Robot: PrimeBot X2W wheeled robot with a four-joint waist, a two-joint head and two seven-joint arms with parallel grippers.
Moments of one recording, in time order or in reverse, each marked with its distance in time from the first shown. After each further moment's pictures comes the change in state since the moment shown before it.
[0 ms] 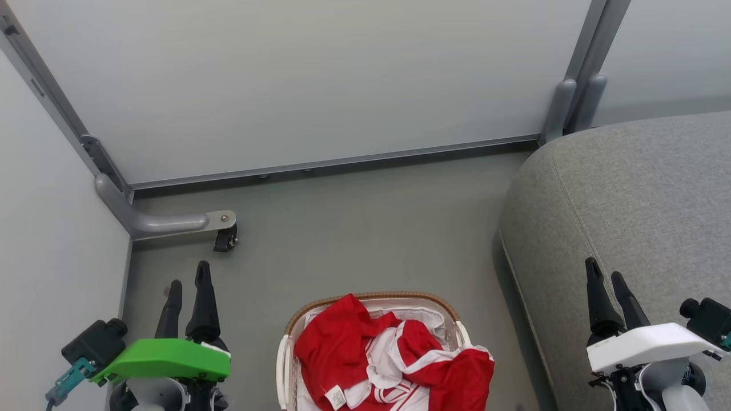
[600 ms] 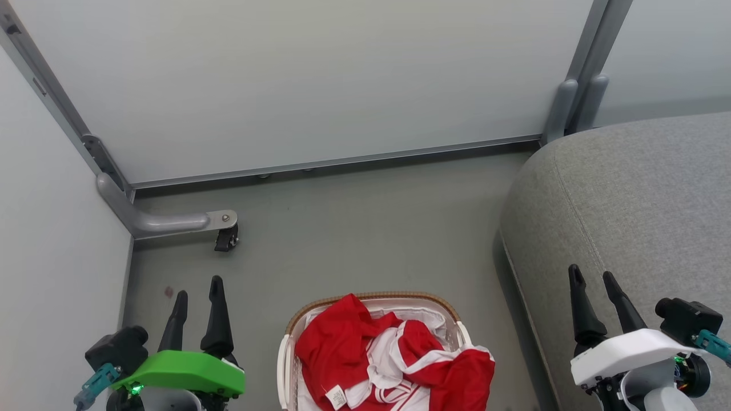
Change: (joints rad) left arm 0.015 0.002 -0.027 0.060 0.199 -0.008 -0.051; right arm 0.005 -0.002 0.033 0.018 -0.252 0.000 -0.052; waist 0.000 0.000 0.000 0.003
